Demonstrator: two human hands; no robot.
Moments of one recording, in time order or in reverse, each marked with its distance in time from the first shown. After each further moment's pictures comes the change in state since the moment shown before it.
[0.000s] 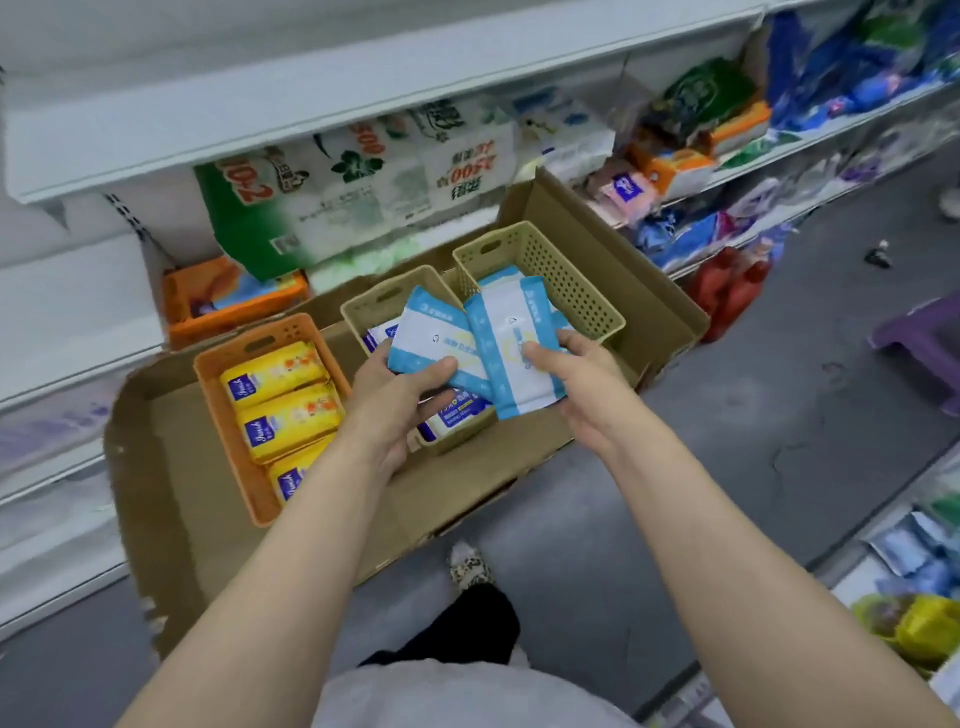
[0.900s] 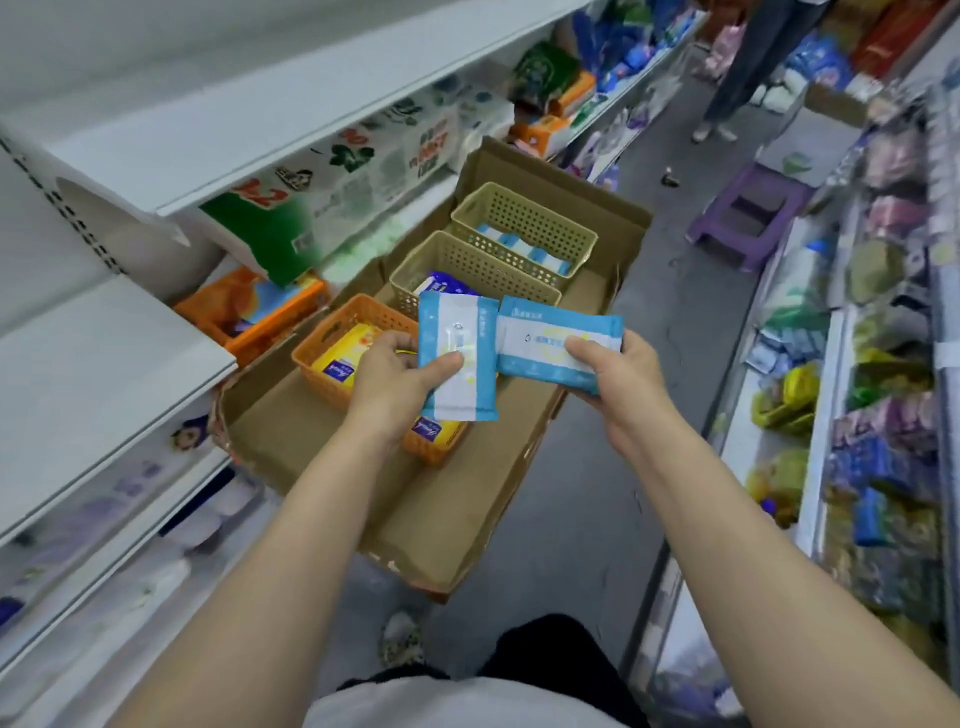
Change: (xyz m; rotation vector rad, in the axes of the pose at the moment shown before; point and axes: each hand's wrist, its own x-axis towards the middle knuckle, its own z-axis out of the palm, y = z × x) left_hand -0.034 0.079 -0.255 0.463 -0.409 0.123; right_hand -0.195 0.080 0.252 0.068 0.714 -0.167
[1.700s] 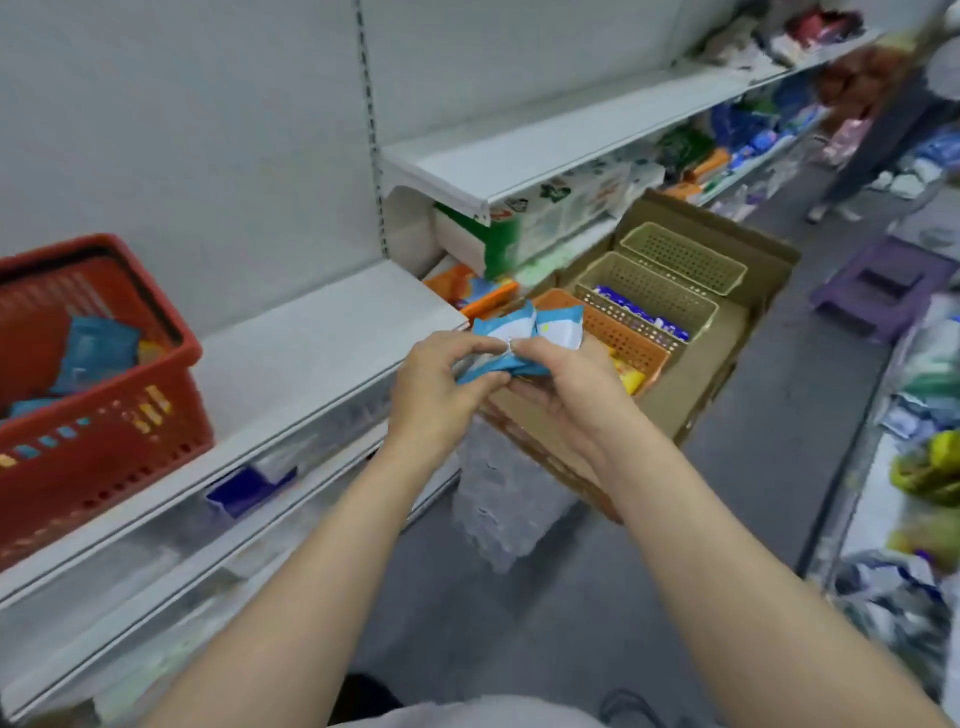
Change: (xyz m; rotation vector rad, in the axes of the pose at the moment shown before) left_hand -0.215 -0.012 -0.262 0.398 0.165 0.526; right_hand -0.301 0.061 0.205 0.168 -0.509 0.016
